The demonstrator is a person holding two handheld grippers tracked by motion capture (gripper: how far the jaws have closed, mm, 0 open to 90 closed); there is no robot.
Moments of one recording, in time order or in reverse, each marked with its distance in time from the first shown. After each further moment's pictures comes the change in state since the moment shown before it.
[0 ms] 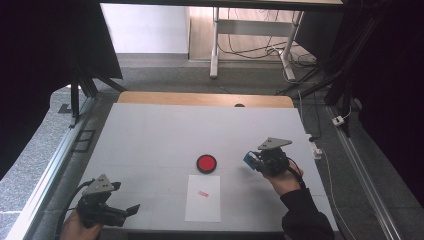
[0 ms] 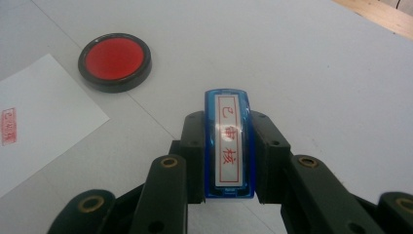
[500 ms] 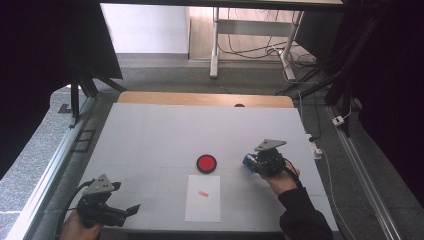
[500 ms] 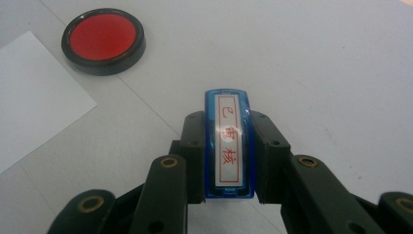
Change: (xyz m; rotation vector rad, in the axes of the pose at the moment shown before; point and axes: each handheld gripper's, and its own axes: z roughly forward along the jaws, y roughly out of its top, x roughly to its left) left arm 0.000 0.000 0.000 0.002 0.002 0.001; right arm -0.002 -0.007 0.017 0.055 0.009 -0.010
